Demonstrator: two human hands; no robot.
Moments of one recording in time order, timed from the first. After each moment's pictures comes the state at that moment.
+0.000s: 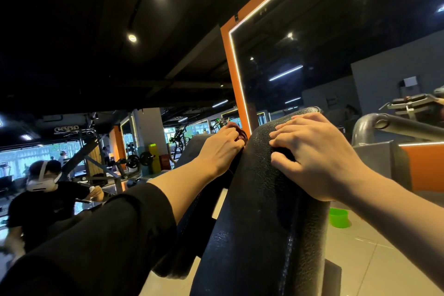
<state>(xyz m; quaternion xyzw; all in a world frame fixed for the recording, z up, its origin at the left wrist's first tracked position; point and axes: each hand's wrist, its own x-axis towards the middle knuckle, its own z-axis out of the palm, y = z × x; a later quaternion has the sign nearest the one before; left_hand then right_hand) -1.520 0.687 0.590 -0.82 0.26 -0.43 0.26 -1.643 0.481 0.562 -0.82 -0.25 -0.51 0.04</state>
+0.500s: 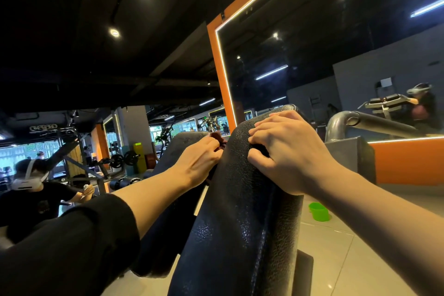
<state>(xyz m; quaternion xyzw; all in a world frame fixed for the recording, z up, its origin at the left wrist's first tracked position) -1.521 0.706 0.567 -0.80 0.31 -0.45 0.24 -1.648 0.484 0.563 -0.83 -0.24 -0.50 0.04</state>
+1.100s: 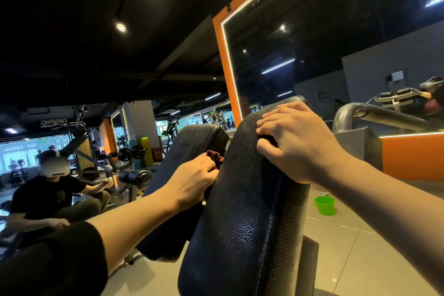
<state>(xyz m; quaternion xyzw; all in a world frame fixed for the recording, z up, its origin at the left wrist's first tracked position) -1.547 0.747 0.521 -0.83 0.33 -0.39 0.24 -1.649 0.483 0.563 -0.84 -0.24 -0.49 0.04</state>
